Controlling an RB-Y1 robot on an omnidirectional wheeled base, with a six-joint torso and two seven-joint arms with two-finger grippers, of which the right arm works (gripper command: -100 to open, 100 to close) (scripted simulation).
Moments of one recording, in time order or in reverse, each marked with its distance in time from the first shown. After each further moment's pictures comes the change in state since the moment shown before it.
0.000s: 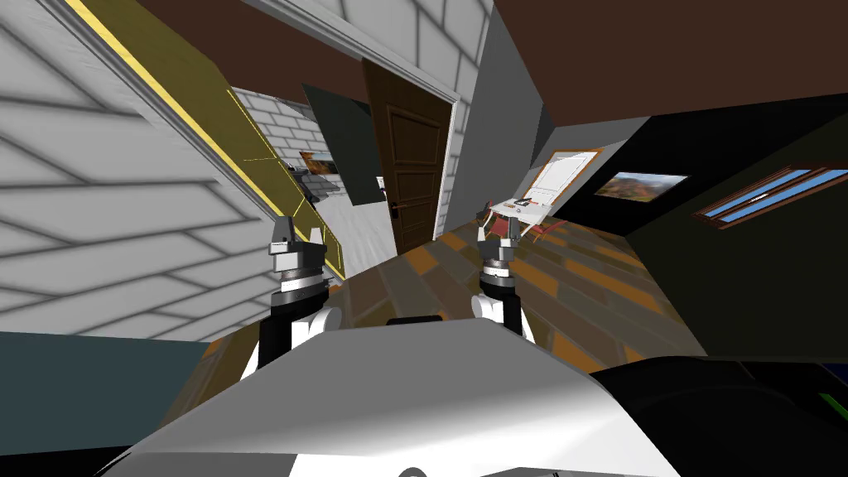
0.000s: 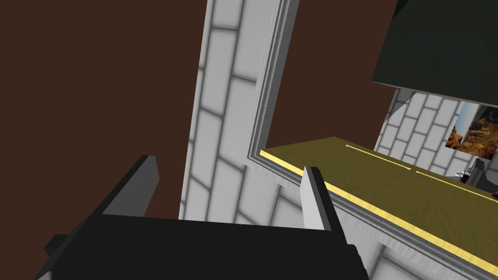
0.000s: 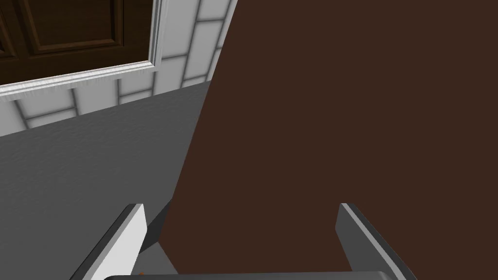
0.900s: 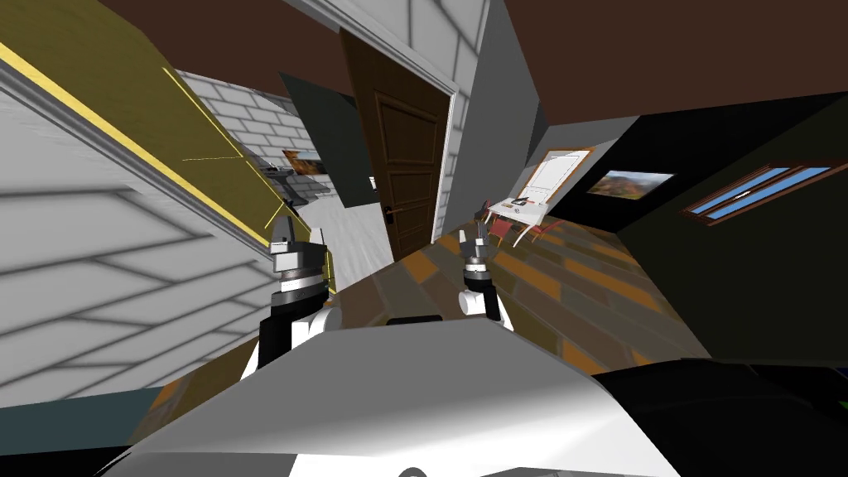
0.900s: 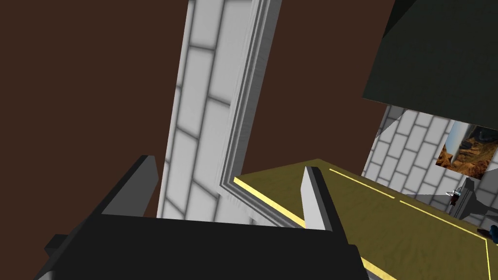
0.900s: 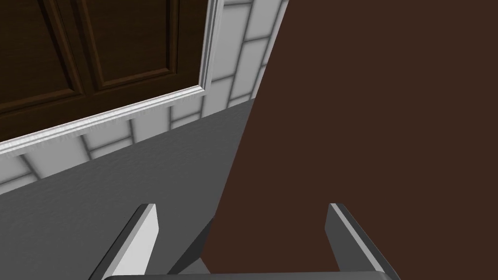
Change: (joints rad) arm -0.099 -0.029 0.107 0.158 0.005 0.011 -0.017
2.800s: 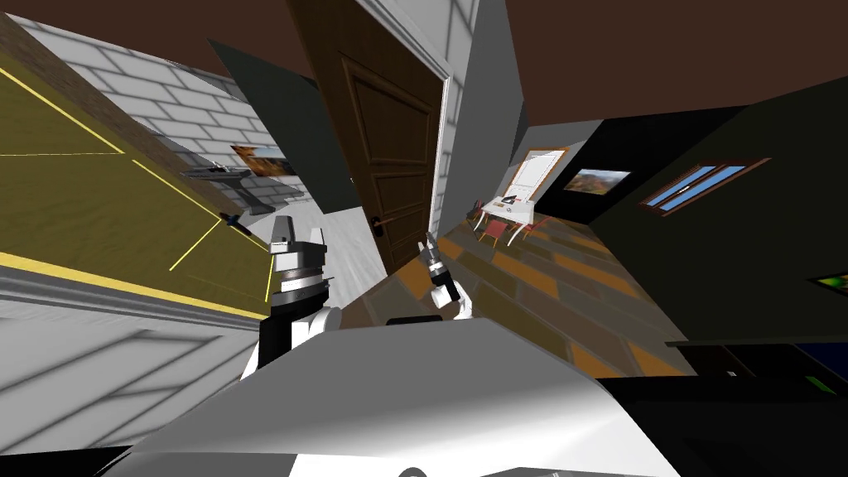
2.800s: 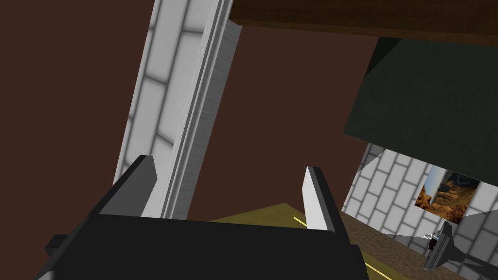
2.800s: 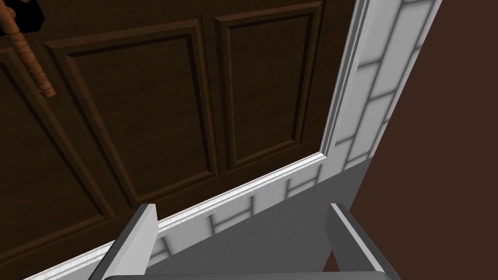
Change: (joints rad) arm -0.287 -0.039 0.285 0.448 0.011 0.031 -0.045
